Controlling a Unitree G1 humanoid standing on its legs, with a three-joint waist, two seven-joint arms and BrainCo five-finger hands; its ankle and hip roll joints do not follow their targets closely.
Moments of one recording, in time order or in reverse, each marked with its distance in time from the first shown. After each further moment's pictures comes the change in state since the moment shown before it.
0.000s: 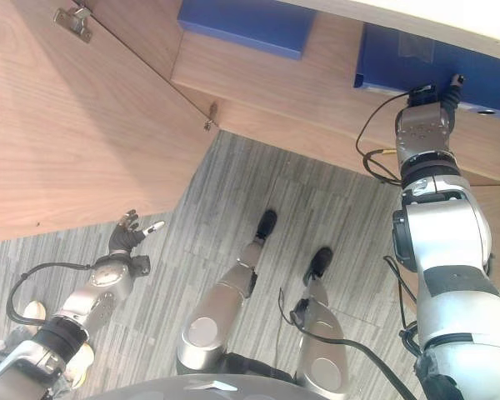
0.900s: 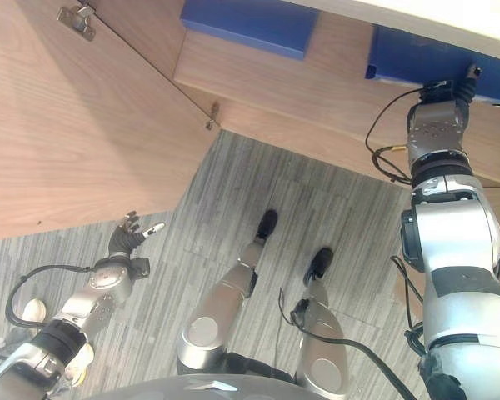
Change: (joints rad) left arm 0.010 0.002 0.002 -0.011 0.000 -0.016 -0.014; right arm 0.000 -0.041 0.000 -0.003 0.039 -0.042 0.069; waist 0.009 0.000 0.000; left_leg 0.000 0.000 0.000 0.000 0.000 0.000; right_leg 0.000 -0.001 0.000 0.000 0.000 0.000
